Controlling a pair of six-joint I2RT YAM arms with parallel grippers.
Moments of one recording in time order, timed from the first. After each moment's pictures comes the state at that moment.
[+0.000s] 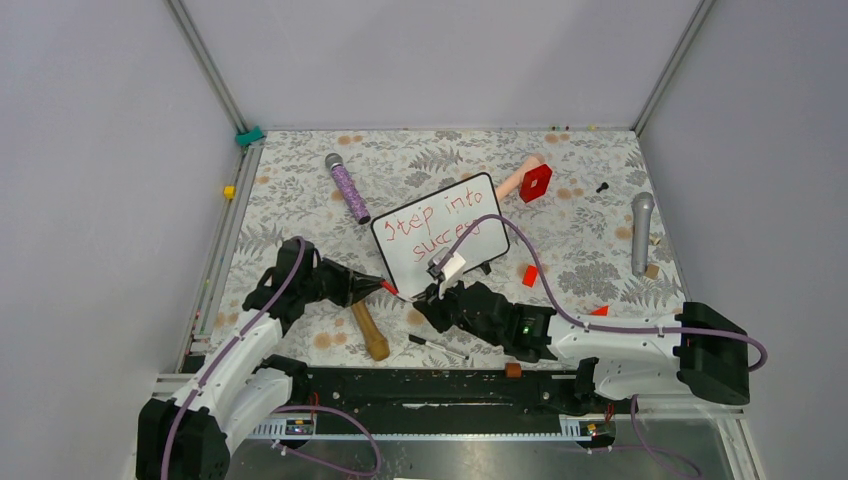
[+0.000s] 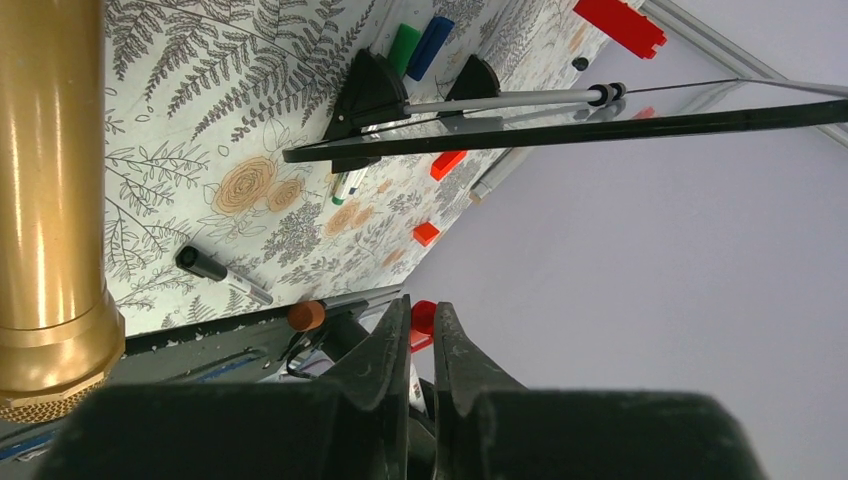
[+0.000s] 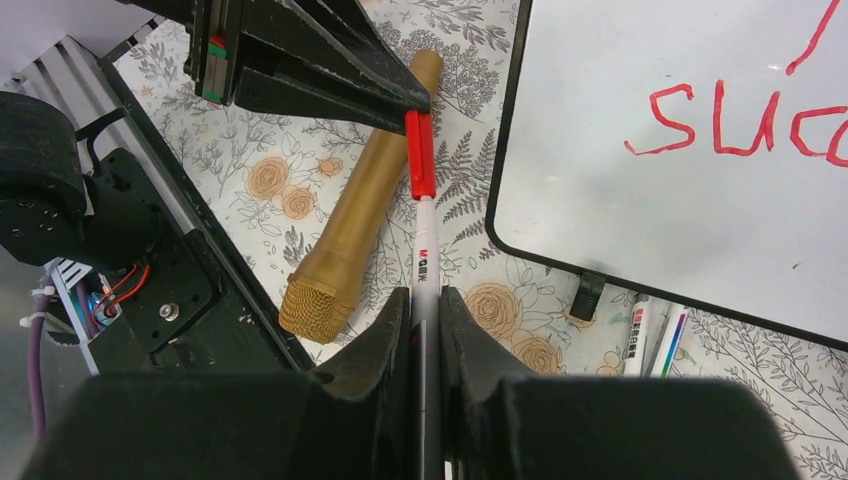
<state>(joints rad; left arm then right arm) -0.25 0.85 0.47 -0.36 0.51 -1.54 1.25 1.21 0.62 0.23 0.30 0.34</state>
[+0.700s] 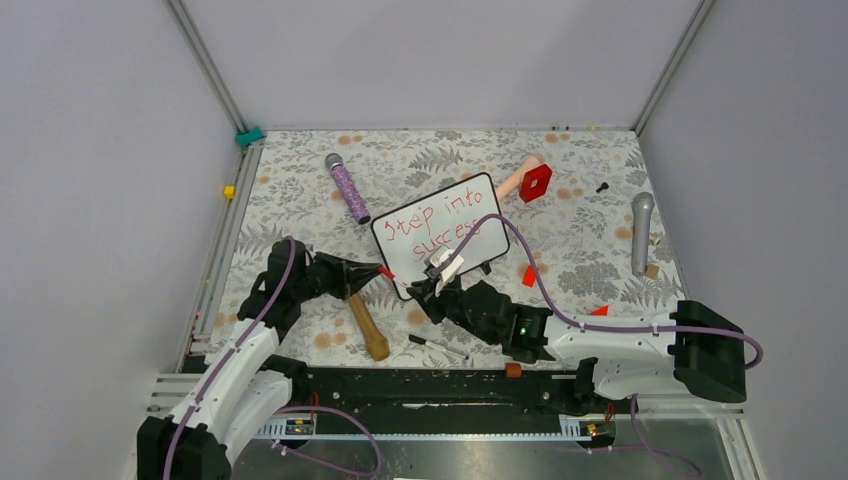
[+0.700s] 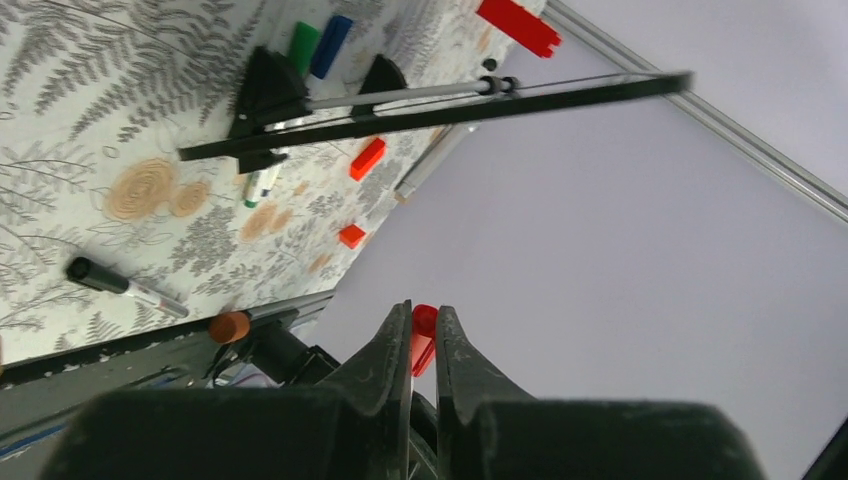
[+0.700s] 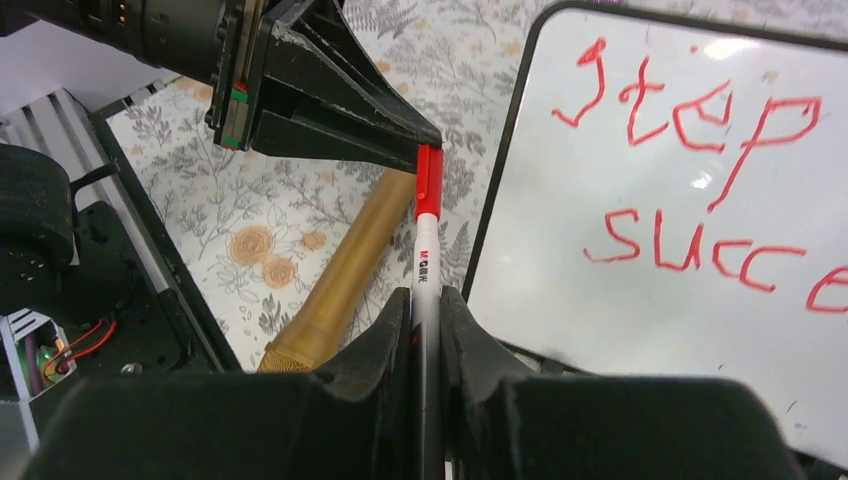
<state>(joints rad) -0.23 0.79 0.43 -0.24 0.54 -1.66 1.26 1.24 0.62 0.40 0.36 0.18</state>
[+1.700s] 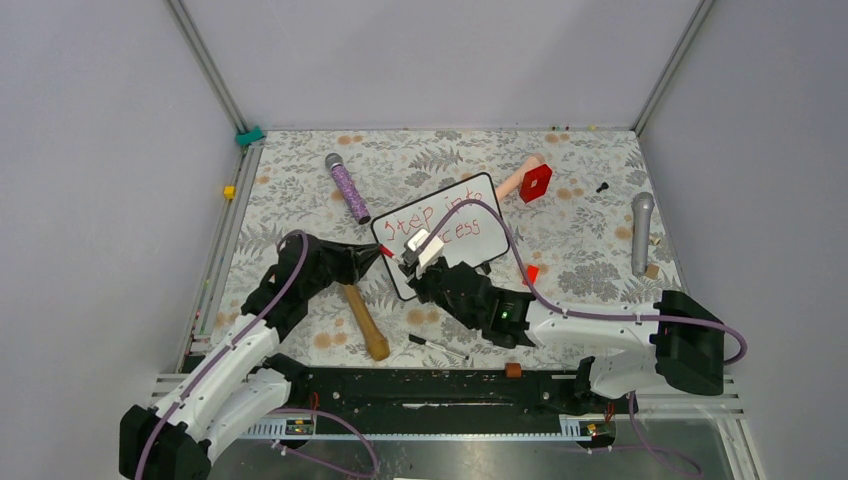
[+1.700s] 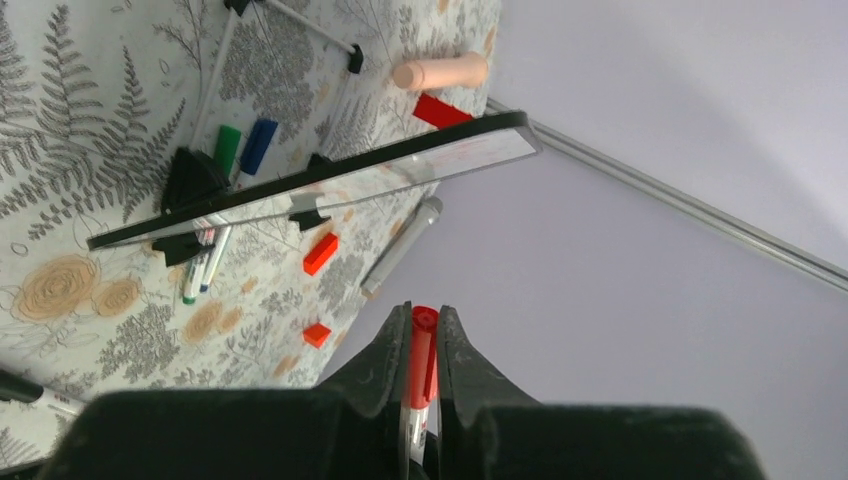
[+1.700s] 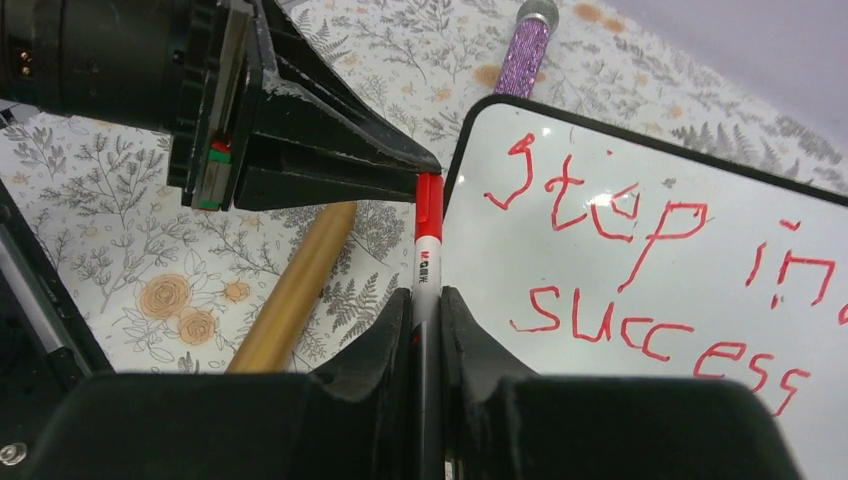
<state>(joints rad) -0.42 0.78 0.53 -0.21 0.16 -1.75 1.24 1.36 0.81 0.37 0.44 -0.02</state>
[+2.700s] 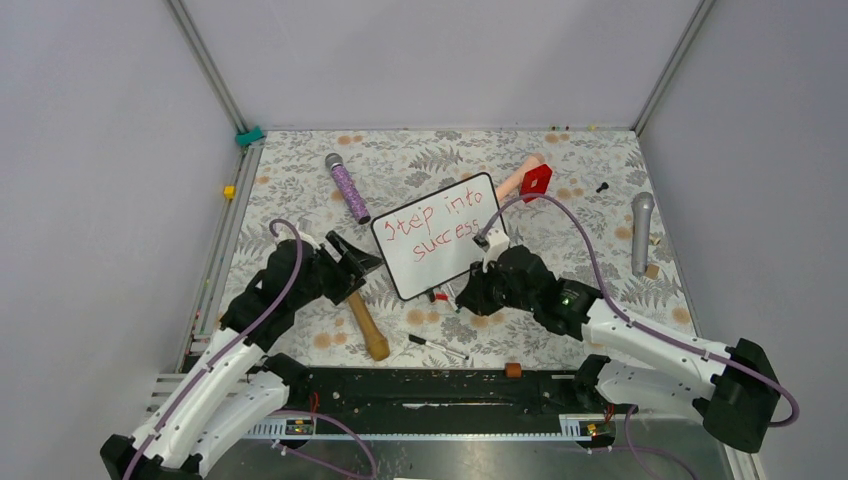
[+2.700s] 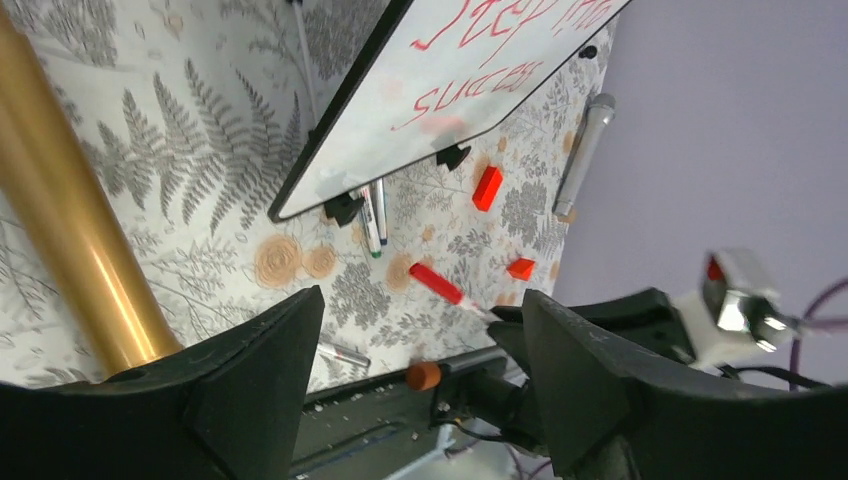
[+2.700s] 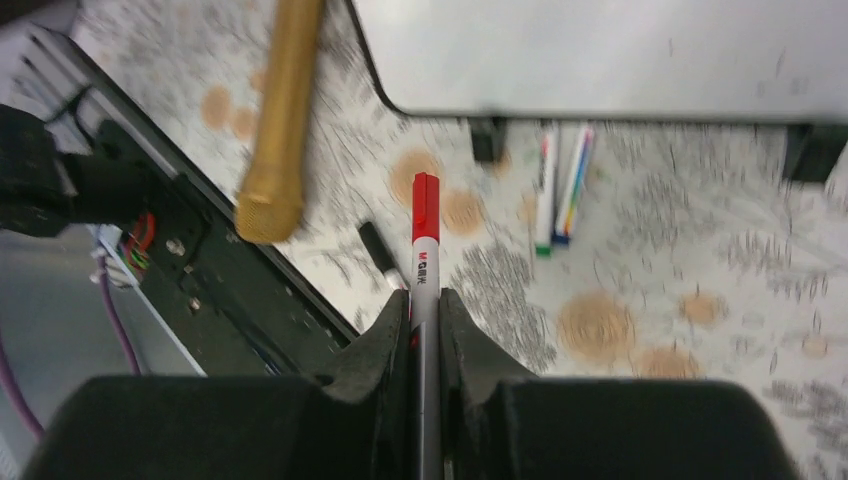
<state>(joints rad) -0.49 0.69 0.65 -0.54 0.12 -1.20 0.90 1.02 0.69 -0.22 -0.06 0.49</state>
